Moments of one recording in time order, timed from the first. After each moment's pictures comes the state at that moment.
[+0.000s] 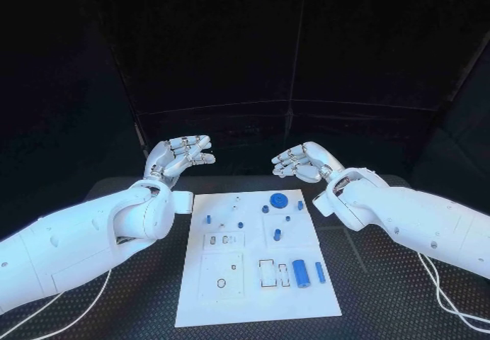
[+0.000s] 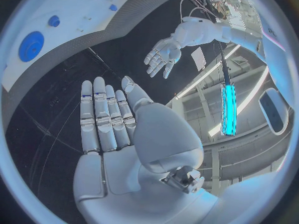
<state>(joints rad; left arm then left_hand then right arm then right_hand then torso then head) 1.08 -0.81 0.10 1.48 -0.04 -0.50 0.55 1.40 -0.03 0.01 0.25 0.15 0.89 0.22 0.15 0.08 0.96 0.17 0.17 0.07 1.13 0.11 0.26 0.19 0.17 0.94 0.22 0.40 0.18 1.11 -0.70 0.10 1.32 -0.95 -0.41 0.25 1.38 0.13 -0.01 -0.27 0.23 0.95 0.20 0.12 0.07 1.10 0.14 0.13 0.06 1.22 0.08 0.23 0.10 0.17 0.93 0.19 0.39 0.19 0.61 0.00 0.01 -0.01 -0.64</state>
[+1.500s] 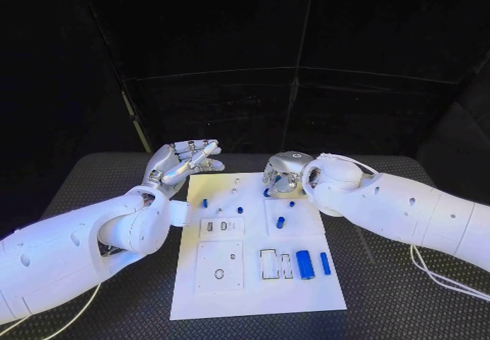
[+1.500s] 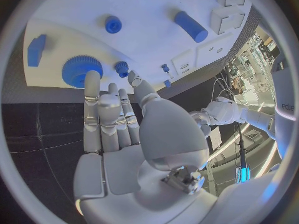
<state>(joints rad) 1.07 -0.86 0.10 1.63 -0.06 -0.41 0.52 1.41 -0.02 -0.01 0.22 0.15 0.91 0.22 0.14 0.07 0.99 0.16 0.14 0.07 1.15 0.10 0.24 0.21 0.17 0.95 0.21 0.41 0.17 1.15 -0.60 0.10 1.28 -1.70 -0.11 -0.13 1.30 0.04 0.05 -0.28 0.23 1.02 0.15 0.07 0.07 1.17 0.09 0.06 0.06 1.47 0.00 1.06 0.84 0.17 1.07 0.09 0.91 0.49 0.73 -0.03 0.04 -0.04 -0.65</state>
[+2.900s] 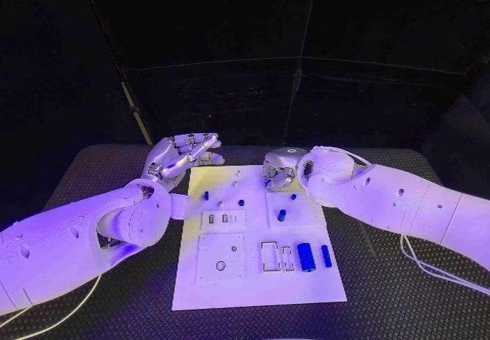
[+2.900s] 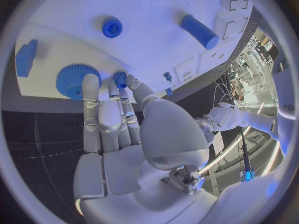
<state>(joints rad) 1.07 -0.87 0.10 1.63 -0.06 -0.40 0.51 1.41 -0.02 -0.01 0.22 0.15 0.91 0.22 0.14 0.07 0.99 0.16 0.14 0.07 1.15 0.11 0.23 0.22 0.17 0.95 0.21 0.41 0.17 1.16 -0.55 0.10 1.21 -1.73 -0.04 -0.11 1.29 0.06 0.18 -0.29 0.23 1.05 0.15 0.07 0.07 1.20 0.08 0.06 0.06 1.47 0.00 1.22 0.99 0.17 1.07 0.10 1.03 0.61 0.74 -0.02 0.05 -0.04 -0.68</state>
